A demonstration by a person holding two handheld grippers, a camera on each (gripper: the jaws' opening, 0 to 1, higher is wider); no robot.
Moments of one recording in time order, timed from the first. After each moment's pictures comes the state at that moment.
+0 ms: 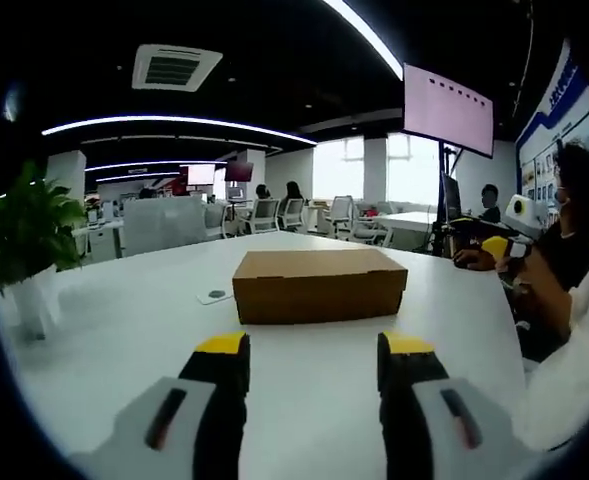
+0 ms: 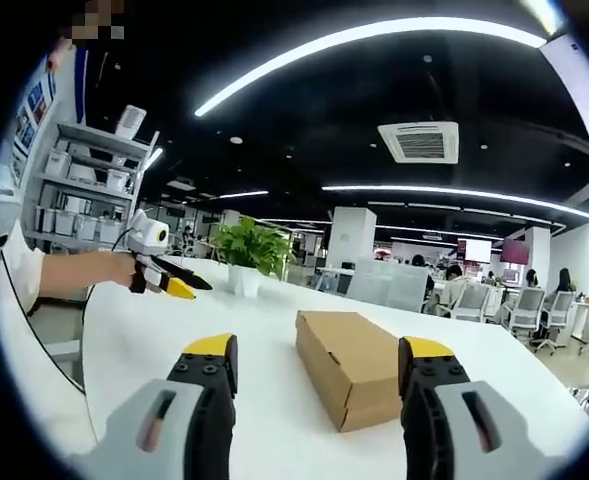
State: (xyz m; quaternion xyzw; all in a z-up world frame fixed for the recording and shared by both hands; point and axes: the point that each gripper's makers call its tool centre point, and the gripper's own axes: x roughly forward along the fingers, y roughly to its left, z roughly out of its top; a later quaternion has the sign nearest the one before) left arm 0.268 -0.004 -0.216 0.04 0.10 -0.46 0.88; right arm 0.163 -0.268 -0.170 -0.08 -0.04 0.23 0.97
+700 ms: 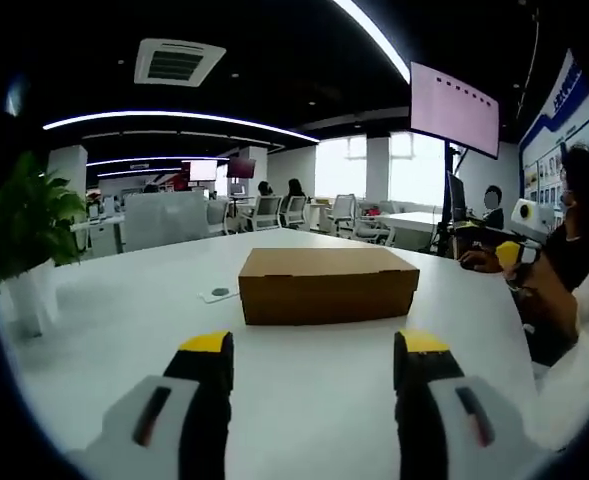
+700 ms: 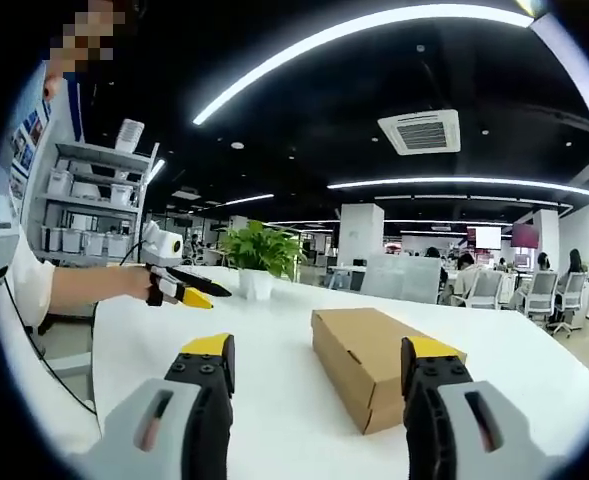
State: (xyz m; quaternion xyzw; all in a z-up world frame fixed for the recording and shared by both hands) left arm 0.291 -0.006 -0.221 0.03 0.11 -0.45 0.89; right arm 0.171 -0.251 -0.180 -0.04 -0.03 0.25 0.97
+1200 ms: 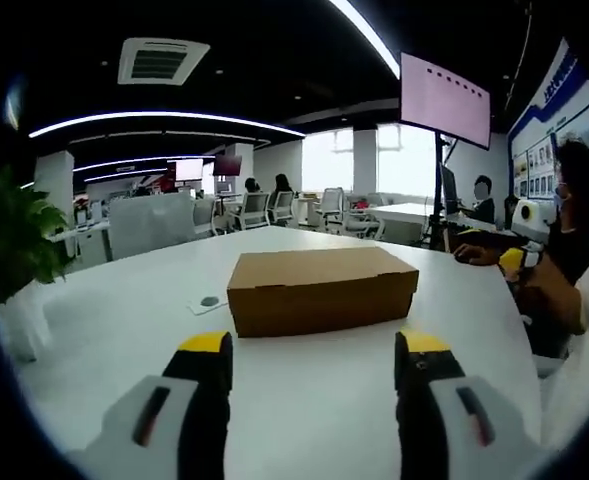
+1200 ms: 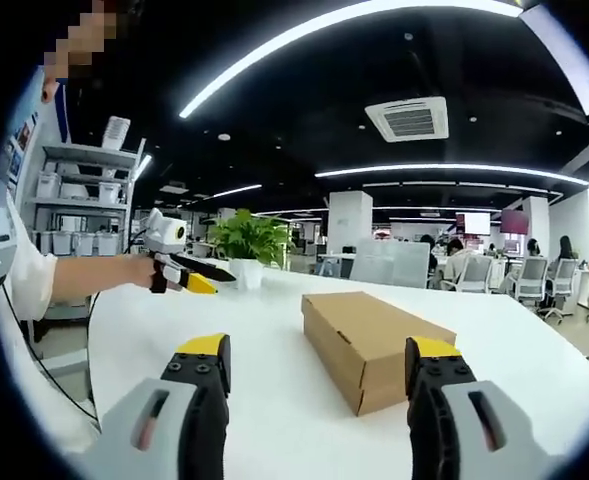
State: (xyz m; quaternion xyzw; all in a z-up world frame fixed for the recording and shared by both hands) left arm 0.309 -0.030 -0.207 0.05 0.11 -0.48 0.87; right arm 0.167 -0.267 -0.189 -0.04 0.00 0.22 0.97
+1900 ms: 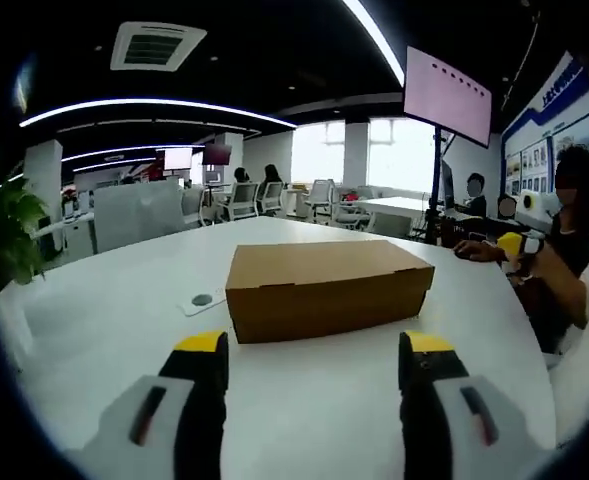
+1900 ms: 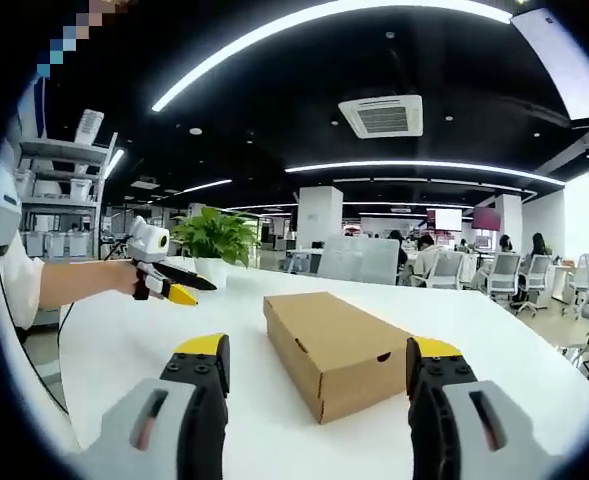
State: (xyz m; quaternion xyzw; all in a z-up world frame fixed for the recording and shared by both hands) left arm 0.348 -0.047 -0.224 0.07 0.13 -0.51 0.85; right arm 0.197 -0.302 -0.187 -0.02 0.01 0.13 0.99
